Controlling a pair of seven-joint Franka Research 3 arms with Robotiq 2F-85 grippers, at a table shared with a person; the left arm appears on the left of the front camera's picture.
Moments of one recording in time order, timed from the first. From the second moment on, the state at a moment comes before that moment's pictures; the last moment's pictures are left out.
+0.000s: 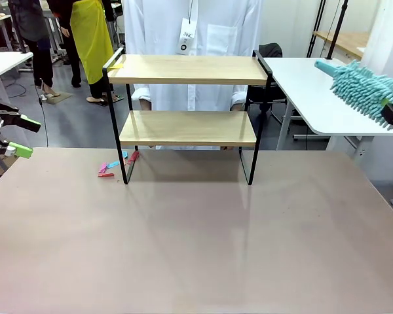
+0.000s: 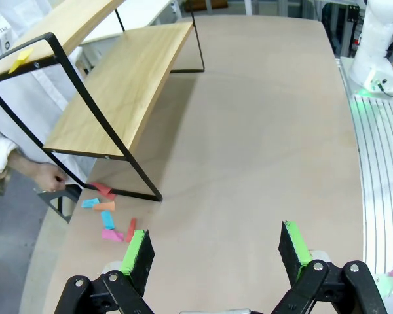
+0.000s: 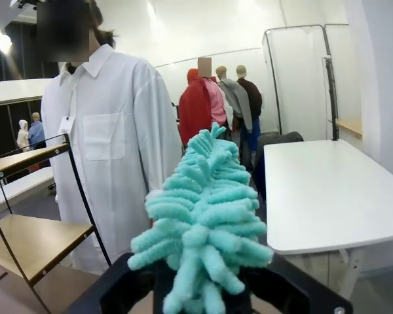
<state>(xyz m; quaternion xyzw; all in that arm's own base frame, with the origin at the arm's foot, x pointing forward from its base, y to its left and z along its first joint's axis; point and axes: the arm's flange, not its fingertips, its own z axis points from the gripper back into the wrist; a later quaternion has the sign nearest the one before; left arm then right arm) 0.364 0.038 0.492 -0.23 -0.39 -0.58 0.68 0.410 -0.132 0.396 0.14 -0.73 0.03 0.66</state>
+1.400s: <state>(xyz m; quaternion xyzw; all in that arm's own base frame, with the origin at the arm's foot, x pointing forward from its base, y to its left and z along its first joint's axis) 0.364 0.038 0.492 -0.23 -0.39 -0.58 0.68 0.411 -0.134 0.392 0.14 -0.73 0.03 0.66</state>
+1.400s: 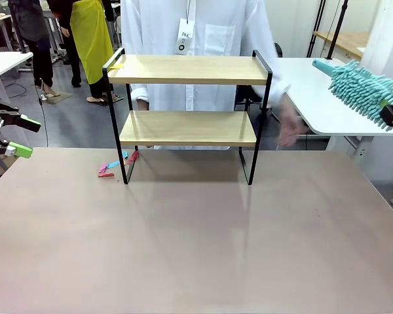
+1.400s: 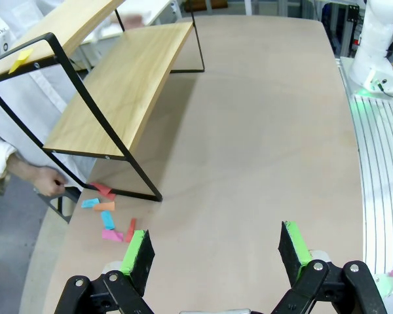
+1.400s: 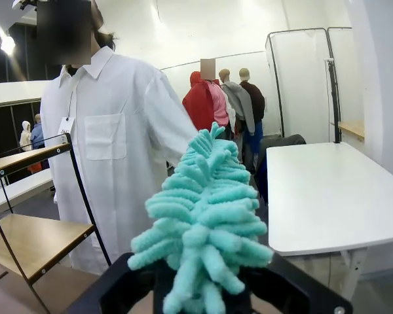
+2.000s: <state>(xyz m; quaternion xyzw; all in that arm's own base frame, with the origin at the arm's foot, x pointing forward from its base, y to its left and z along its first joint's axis) 0.364 0.038 0.492 -0.23 -0.39 -0.58 0.68 0.411 -0.132 0.393 0.14 -0.73 0.03 0.66</state>
